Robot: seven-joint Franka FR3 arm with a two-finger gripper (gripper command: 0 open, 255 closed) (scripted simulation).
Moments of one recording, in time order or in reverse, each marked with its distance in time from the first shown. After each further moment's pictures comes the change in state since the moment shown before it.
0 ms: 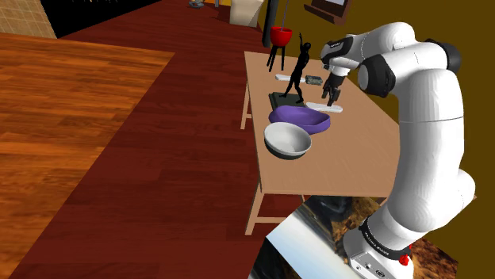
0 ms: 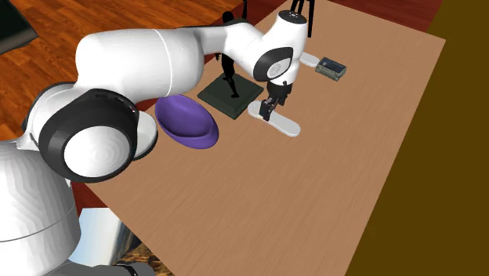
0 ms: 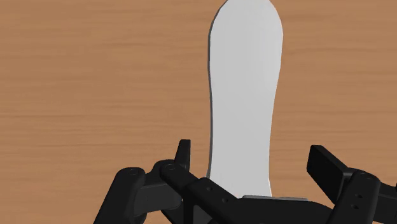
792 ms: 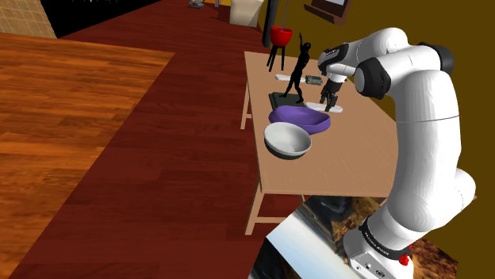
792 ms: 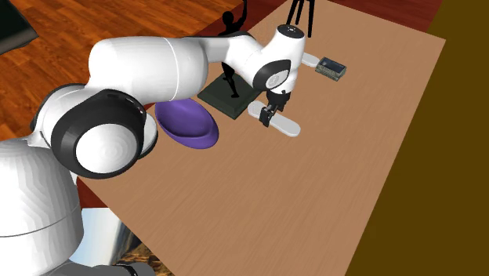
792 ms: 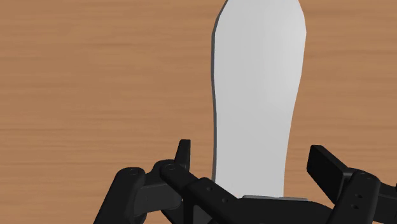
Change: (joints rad) arm -0.009 0.037 0.018 -0.031 0.024 0.064 -0.021
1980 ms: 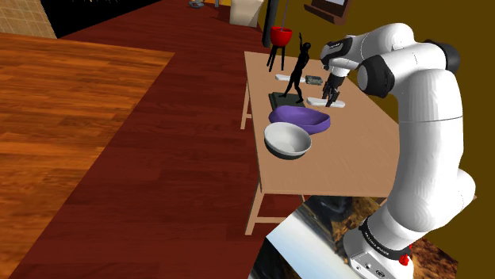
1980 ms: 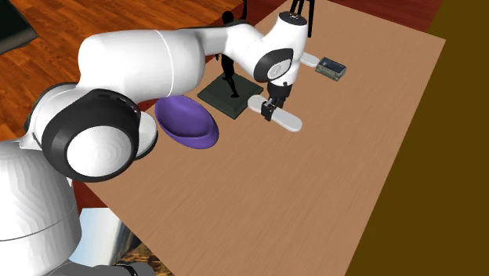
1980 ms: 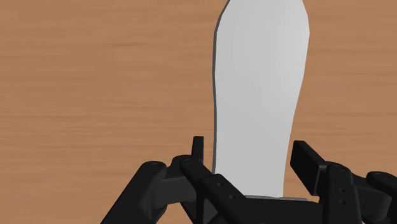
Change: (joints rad) arm 0.004 -0.030 -0.014 0.035 -0.021 -0.060 0.014
